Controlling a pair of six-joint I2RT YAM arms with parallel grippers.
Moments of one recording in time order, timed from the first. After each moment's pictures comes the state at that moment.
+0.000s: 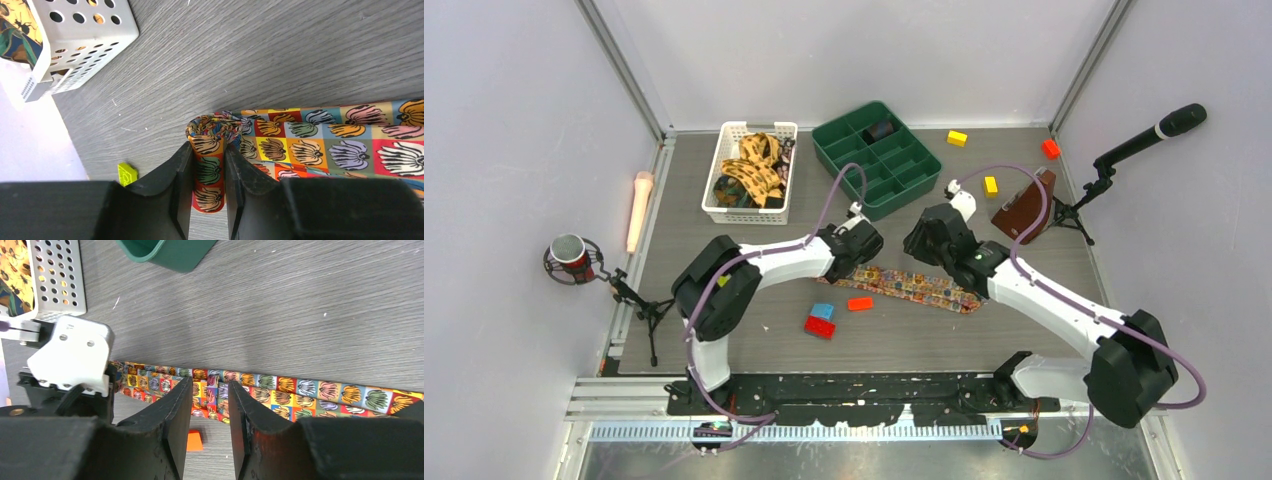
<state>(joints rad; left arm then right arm) -0.86 1.85 1.19 -0.56 -0.73 -0.12 0.64 1.23 0.83 -0.30 0.30 0.85</state>
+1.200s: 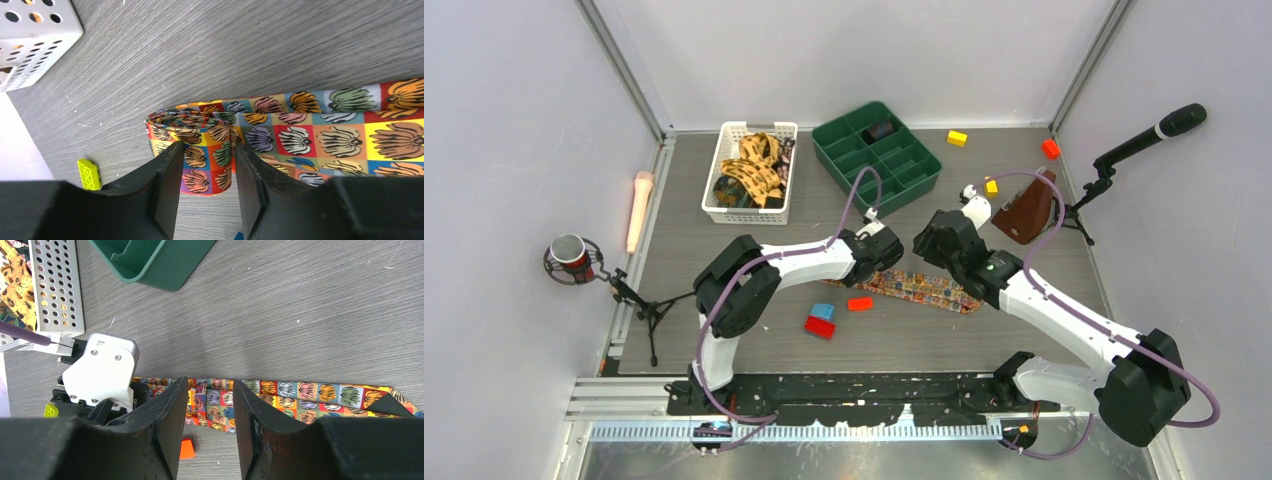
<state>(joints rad) -0.96 1.97 1.34 -0.69 -0.70 -0.28 0.63 1.12 0.76 -0.30 0.40 0.87</state>
